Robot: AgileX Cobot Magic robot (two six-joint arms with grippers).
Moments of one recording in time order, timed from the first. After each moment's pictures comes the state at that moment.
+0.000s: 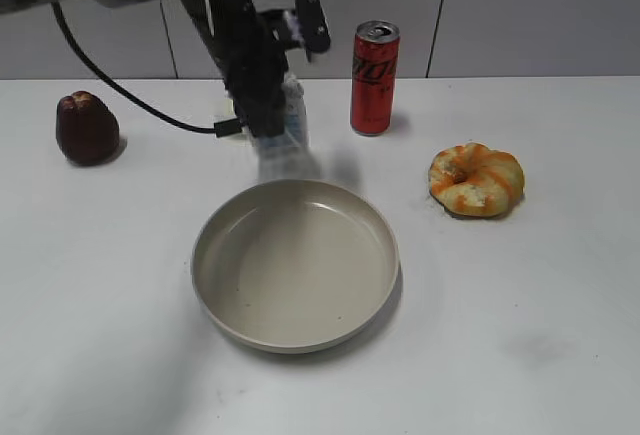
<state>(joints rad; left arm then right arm) -0.54 2.34 -2.05 -0.15 1.00 1.03 0.02 -0.01 -0.42 0.10 0.94 -0.19</state>
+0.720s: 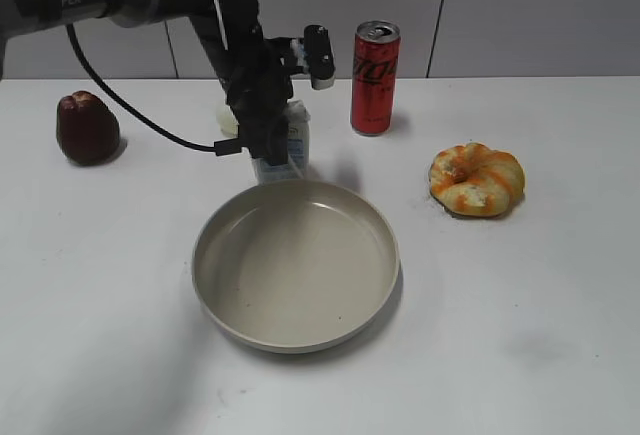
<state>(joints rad) -0.54 2.37 -2.06 -0.21 1.06 1.11 0.02 -0.01 -0.42 0.10 0.94 -0.19</state>
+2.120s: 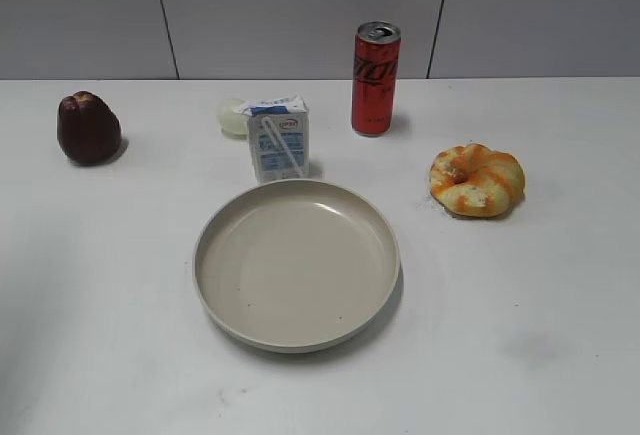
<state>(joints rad) 0.05 1.31 -1.31 -0.15 1.22 0.17 0.02 -0.01 -0.42 0.10 0.94 -0.19</state>
